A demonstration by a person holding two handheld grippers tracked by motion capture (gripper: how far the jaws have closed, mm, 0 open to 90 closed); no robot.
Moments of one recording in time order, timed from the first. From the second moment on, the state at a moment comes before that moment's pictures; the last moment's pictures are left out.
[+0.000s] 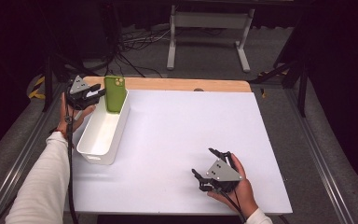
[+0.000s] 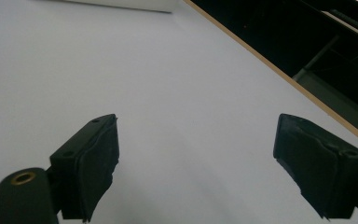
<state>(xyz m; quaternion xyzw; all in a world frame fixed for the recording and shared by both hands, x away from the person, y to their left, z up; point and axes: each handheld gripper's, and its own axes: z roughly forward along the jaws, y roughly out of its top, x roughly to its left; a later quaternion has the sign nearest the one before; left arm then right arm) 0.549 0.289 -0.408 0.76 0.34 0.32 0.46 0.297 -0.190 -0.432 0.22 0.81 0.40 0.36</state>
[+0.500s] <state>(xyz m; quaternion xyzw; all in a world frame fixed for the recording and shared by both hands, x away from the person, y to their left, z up) 0.533 0.290 -0.400 0.75 0.33 0.32 0.47 0.297 -0.190 -0.429 0.22 0.81 0.41 0.36</state>
